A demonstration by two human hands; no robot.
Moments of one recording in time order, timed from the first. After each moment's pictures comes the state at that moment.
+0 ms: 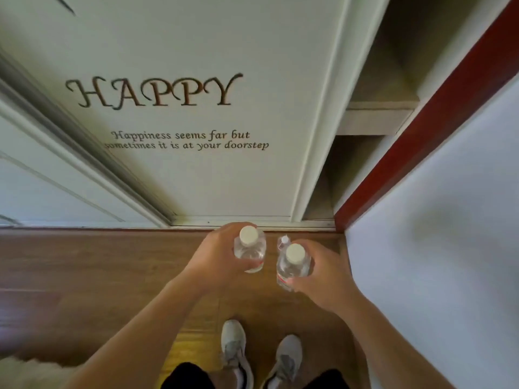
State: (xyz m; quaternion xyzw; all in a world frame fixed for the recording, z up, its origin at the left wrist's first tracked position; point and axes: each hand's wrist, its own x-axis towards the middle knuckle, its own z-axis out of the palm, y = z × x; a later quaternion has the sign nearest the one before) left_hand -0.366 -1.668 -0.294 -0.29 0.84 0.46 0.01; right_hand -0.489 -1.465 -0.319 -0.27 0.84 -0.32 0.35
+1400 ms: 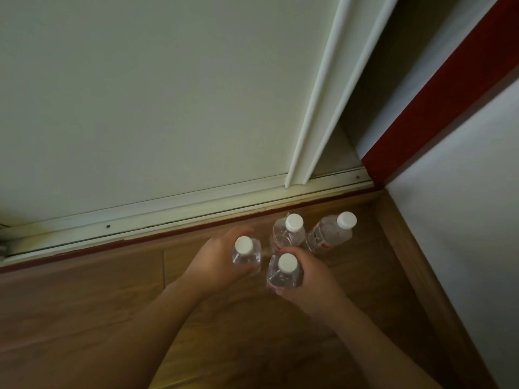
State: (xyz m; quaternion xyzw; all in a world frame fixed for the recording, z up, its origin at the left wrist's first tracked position) left_hand -0.495 -1.768 -0.895 -0.14 0.91 0.39 0.08; right_hand -0.549 -1.548 -0.889 -0.13 0.86 -0.38 0.32
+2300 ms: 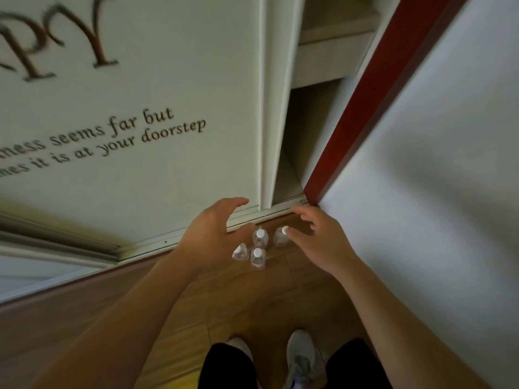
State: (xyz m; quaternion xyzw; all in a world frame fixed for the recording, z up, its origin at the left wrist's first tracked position) left_hand -0.475 -1.715 -0.417 -0.12 0.92 0.36 0.06; right_hand -0.550 -1.490 -0.429 -0.12 0.89 -0.38 0.24
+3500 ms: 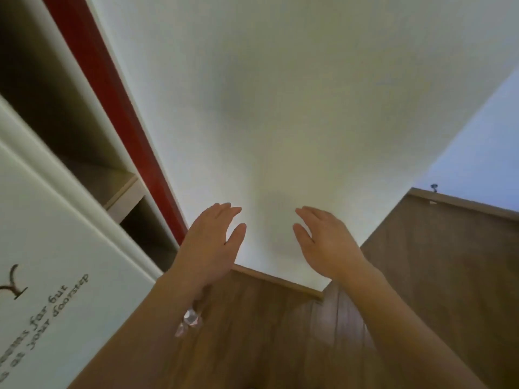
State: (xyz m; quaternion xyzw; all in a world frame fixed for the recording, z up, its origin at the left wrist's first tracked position) left_hand -0.350 -1.514 -0.015 0.31 0.91 0.24 0.10; right_hand -0.234 -1.319 -0.014 0.21 0.96 -0.20 -0.02
